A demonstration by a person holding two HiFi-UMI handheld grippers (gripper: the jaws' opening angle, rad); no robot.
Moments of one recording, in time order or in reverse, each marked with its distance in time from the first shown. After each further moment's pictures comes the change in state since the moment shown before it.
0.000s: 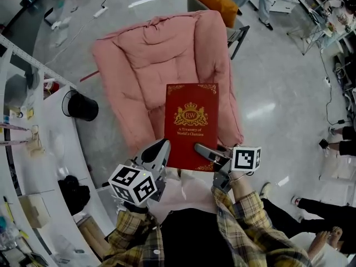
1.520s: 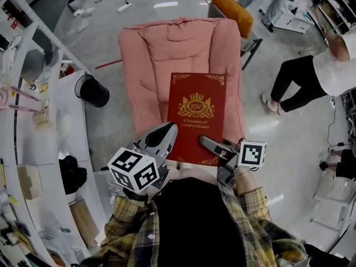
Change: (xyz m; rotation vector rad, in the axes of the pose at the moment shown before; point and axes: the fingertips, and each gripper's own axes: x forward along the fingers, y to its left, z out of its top) left arm -0.047 -0.052 0.044 0.065 -0.155 0.007; right arm -0.019 0.080 -0.008 -0.080 0.055 0.149
